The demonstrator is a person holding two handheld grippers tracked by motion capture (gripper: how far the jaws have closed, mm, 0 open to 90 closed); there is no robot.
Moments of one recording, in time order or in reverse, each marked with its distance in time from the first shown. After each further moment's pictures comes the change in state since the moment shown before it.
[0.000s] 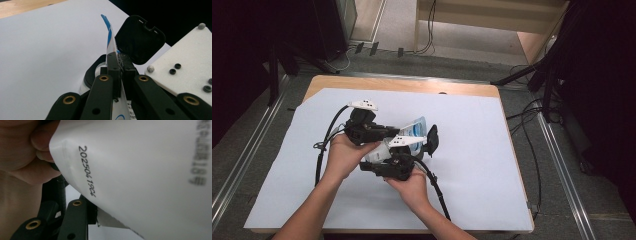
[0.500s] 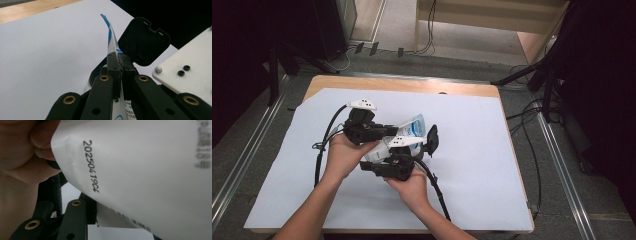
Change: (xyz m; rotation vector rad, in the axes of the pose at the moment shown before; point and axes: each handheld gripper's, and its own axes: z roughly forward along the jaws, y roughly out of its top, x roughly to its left) left arm 0.001 0.000 -0.001 0.000 0.012 -0.001; right arm 0.002 0.000 -0.001 0.001 -0.028 -0.009
